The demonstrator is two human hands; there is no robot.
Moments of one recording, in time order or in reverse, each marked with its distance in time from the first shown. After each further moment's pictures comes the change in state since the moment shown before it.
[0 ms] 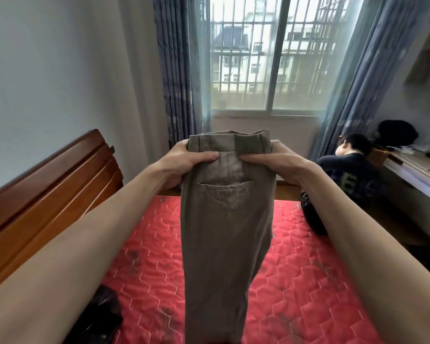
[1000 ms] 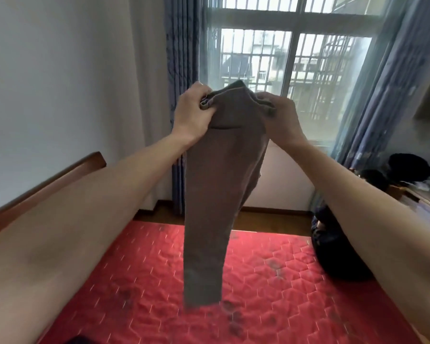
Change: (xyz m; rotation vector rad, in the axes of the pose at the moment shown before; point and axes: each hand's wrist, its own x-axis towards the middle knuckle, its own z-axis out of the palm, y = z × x) left_hand 0.211 0.086 -0.065 0.665 0.526 0.850; right_hand 0.188 -0.098 -0.022 -0.508 0.487 -0.714
